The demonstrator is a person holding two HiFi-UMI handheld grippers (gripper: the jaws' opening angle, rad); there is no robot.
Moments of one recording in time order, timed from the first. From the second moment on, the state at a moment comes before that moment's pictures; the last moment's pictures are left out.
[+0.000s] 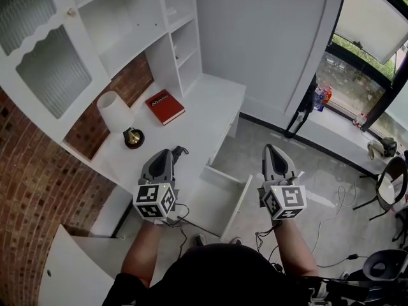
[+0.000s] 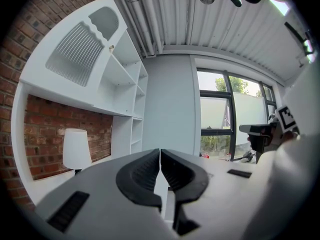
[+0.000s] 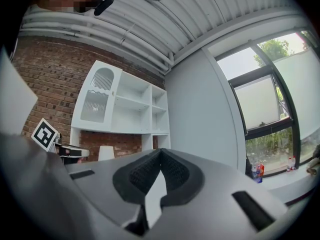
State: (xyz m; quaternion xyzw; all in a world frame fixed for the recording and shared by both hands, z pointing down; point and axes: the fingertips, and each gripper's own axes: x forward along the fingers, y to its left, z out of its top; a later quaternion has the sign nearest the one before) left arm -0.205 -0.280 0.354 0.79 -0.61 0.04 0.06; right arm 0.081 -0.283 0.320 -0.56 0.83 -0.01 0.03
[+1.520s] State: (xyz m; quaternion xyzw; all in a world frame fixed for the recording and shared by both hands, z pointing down) left arm -0.225 -0.283 0.377 0.79 -0.60 0.04 0.08; right arm 0.061 -0.277 0.328 -0.56 0.83 -0.01 0.01
